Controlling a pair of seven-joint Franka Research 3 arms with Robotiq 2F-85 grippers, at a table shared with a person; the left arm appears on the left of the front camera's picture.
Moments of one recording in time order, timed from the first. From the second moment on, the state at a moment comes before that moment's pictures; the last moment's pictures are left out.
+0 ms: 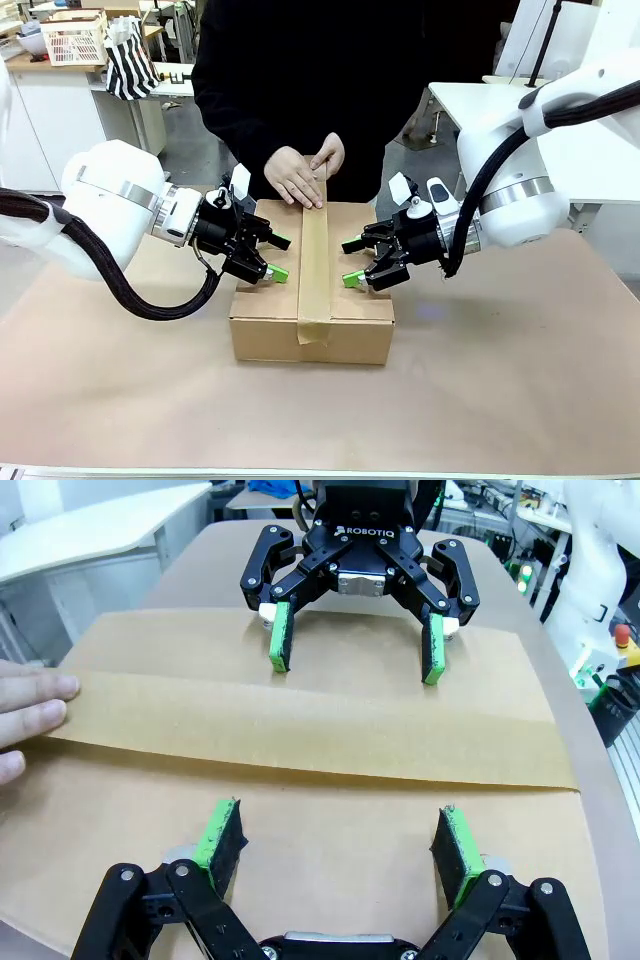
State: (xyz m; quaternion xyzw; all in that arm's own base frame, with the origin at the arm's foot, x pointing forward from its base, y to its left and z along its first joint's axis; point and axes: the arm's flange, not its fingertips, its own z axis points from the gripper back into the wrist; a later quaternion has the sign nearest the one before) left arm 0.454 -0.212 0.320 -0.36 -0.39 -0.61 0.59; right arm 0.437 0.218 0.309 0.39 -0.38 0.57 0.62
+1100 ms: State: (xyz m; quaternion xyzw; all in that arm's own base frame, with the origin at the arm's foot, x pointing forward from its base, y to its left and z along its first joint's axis) left arm 0.454 -0.212 0.319 -0.36 -0.39 -0.61 0.59; right arm 0.437 0.218 0.309 0.39 -0.38 0.57 0.62
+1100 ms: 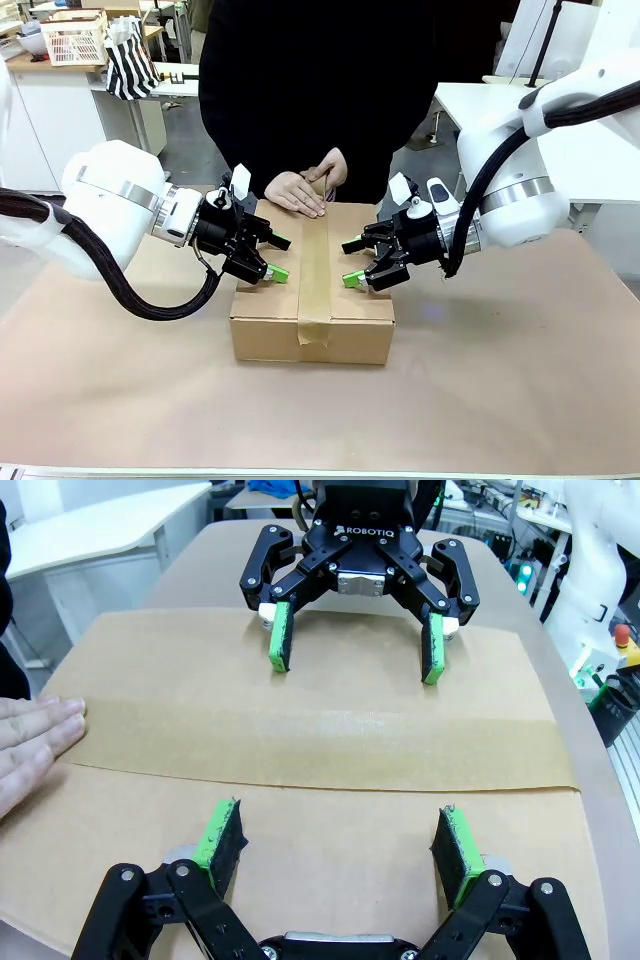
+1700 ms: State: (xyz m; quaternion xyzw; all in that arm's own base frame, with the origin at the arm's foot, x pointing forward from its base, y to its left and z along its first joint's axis) left arm 0.454 -0.212 0.319 -0.36 -0.39 -0.61 0.59; right arm 0.437 0.218 0.308 0.39 -0.38 0.57 0.62
